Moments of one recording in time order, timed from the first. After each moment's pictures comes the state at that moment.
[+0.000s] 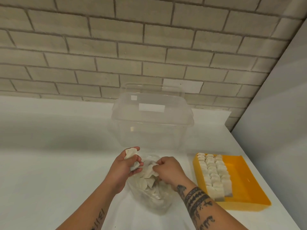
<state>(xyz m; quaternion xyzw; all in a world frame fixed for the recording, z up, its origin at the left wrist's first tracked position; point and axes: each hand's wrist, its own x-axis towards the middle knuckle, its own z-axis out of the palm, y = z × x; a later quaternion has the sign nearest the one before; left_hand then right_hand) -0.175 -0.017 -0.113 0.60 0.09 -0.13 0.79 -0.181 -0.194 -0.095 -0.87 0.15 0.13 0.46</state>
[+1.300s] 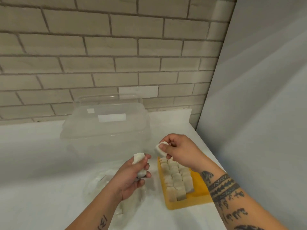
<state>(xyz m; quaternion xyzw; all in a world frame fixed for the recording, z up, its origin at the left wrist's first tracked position) -0.182 -0.167 -0.066 0.59 0.02 -0.29 0.75 -0.201 -0.364 0.004 -0.88 0.02 0.00 0.48</state>
